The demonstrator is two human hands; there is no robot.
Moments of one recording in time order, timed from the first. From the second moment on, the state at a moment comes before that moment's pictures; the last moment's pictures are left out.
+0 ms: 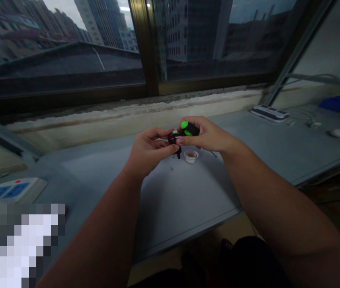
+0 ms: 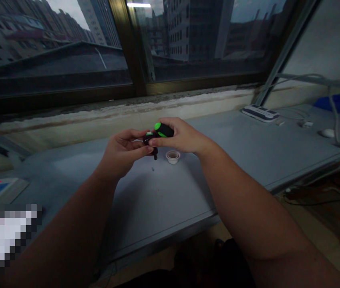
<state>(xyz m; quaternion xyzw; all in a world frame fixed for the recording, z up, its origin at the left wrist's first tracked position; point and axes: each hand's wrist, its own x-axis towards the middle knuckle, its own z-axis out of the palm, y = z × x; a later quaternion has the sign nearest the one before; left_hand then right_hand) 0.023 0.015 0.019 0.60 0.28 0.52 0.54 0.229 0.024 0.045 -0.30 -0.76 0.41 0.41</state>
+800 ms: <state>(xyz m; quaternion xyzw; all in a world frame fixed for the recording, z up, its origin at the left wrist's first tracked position) 0.016 0.020 0.015 0.59 0.27 0.51 0.56 0.233 0.022 0.049 -0.30 -0.77 0.40 0.40</state>
